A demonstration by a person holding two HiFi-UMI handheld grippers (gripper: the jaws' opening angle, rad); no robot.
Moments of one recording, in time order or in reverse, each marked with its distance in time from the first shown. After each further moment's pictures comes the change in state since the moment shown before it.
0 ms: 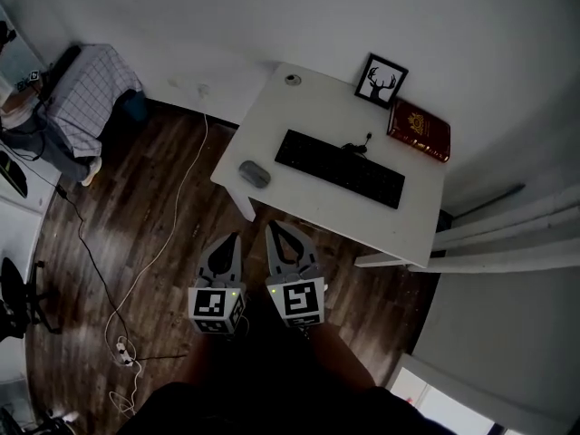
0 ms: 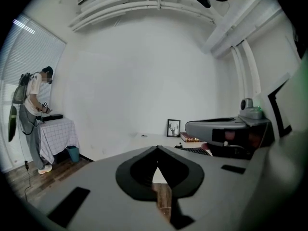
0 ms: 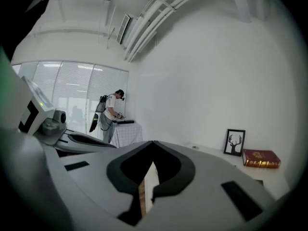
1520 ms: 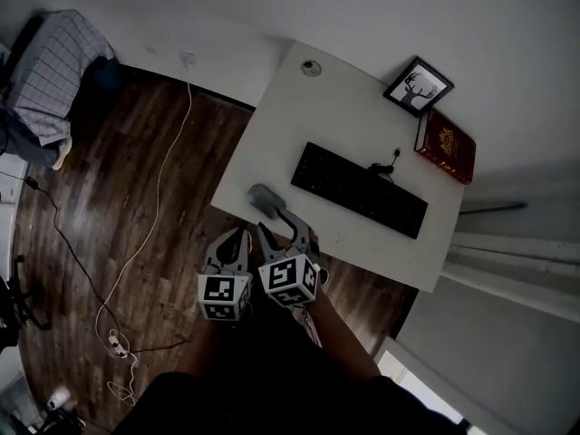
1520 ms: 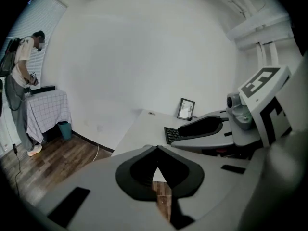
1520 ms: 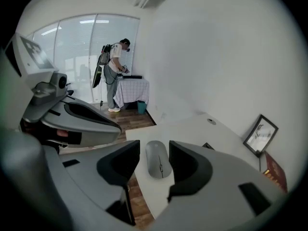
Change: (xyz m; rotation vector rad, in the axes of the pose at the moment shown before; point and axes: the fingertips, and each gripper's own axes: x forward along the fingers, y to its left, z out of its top) left arm 0.172 0.108 -0.079 -0.124 0.249 -0.064; right arm 0.201 -0.020 -0.144 -0.170 0.544 0.124
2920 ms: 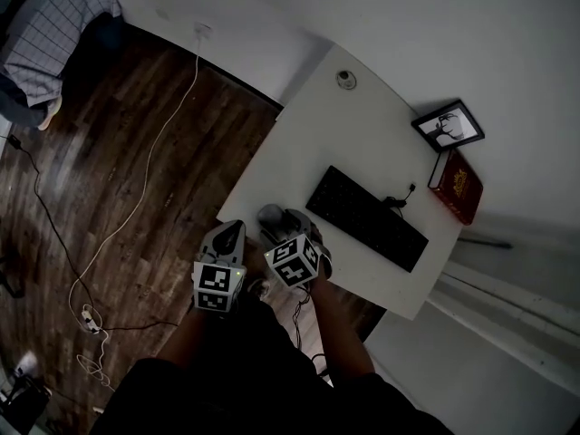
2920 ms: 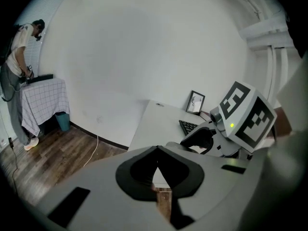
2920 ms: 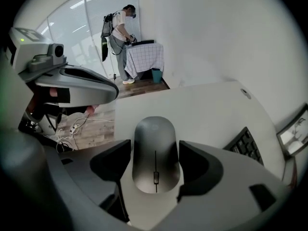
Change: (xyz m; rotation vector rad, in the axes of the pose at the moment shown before) left arm 0.061 0.065 -0.010 -0.050 0.102 -0.032; right arm 0.103 0.003 -0.054 -0.033 0.400 0.278
